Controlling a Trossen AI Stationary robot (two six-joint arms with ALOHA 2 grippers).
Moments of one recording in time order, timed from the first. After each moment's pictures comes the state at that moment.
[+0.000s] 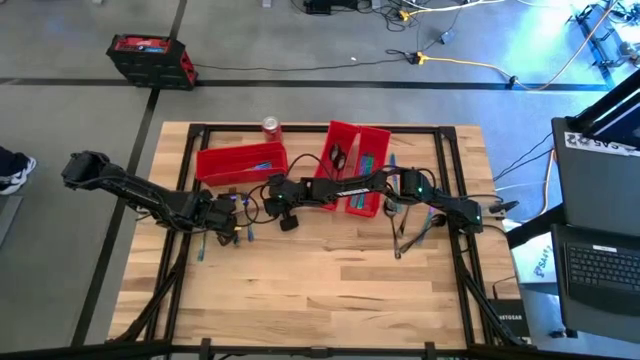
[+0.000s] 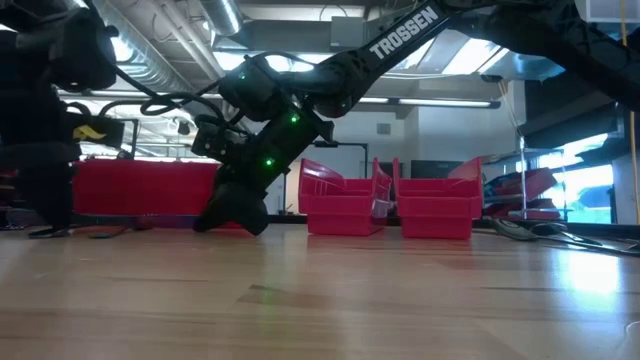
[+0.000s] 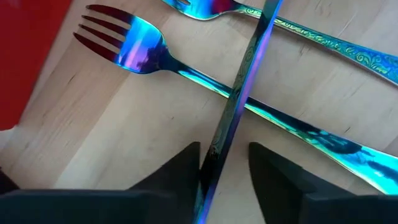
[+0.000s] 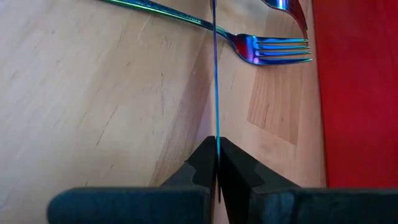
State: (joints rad) left arm -0.22 1.05 0.36 -0.81 -0.34 -0.85; right arm -0.08 2.49 1.87 -0.16 0.01 -0.55
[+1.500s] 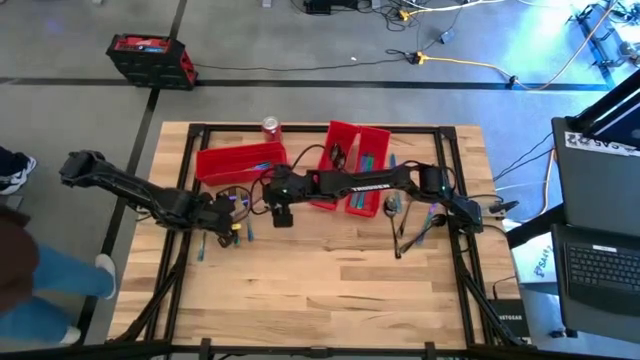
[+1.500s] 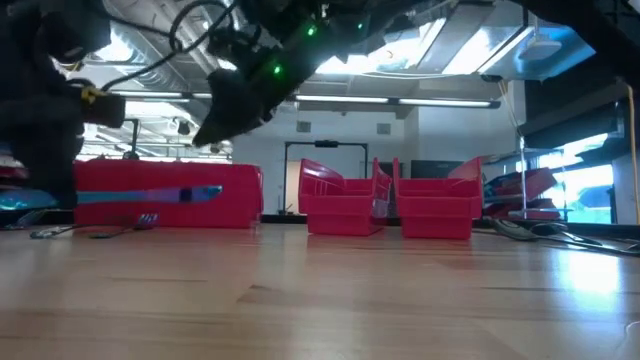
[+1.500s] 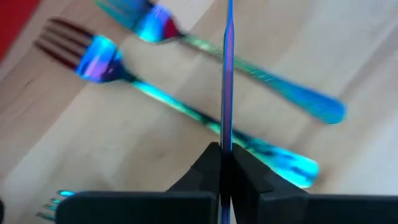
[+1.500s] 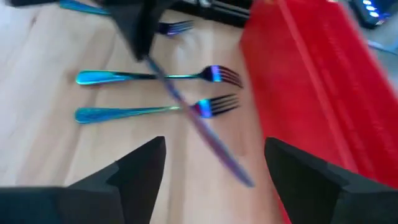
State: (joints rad) left arm -0.29 0.88 0.41 -0.80 -0.30 -0.94; right arm -0.05 2.25 1.86 -0.29 0.09 -0.24
